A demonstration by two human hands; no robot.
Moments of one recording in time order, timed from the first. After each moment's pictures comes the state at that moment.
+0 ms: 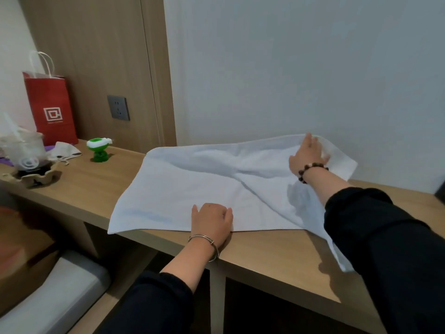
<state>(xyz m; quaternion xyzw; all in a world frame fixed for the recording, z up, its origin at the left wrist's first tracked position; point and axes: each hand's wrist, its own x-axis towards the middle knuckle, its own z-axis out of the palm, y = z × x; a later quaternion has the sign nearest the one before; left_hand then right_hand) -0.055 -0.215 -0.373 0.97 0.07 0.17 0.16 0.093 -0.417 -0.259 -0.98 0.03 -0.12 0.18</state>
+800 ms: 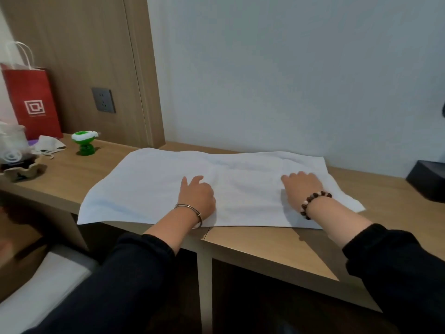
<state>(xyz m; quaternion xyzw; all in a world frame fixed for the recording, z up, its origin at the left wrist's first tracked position) -0.043 -0.207 -0.344 1.00 0.01 0.08 -0.01 0.008 -0.459 -0.311 -0.97 -0.12 -0.07 -0.17</state>
